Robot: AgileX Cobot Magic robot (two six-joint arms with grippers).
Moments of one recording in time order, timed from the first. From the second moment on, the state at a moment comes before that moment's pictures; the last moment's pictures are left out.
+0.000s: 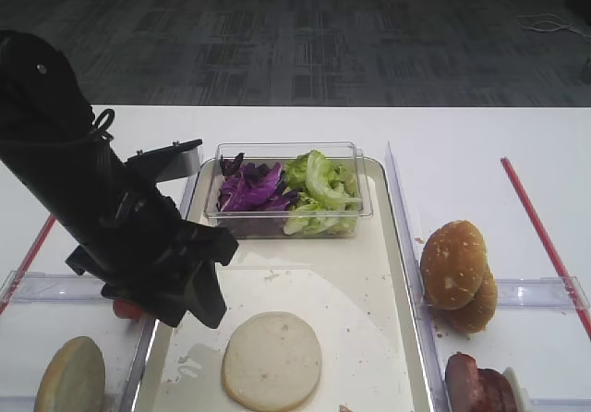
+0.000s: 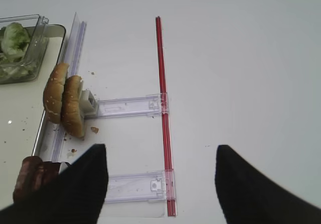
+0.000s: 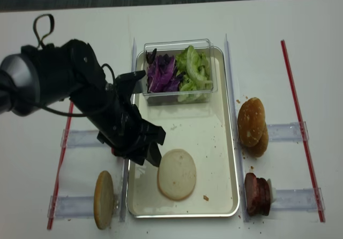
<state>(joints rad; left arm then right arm) -0.42 1.64 -0.95 -0.58 0.95 0.21 0.06 -0.02 -0.47 -0.04 1.12 0.14</state>
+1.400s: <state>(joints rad) -0.42 1.52 -1.14 -0.11 1.21 -0.07 0.06 -0.02 -0.47 -0.04 1.12 0.14</state>
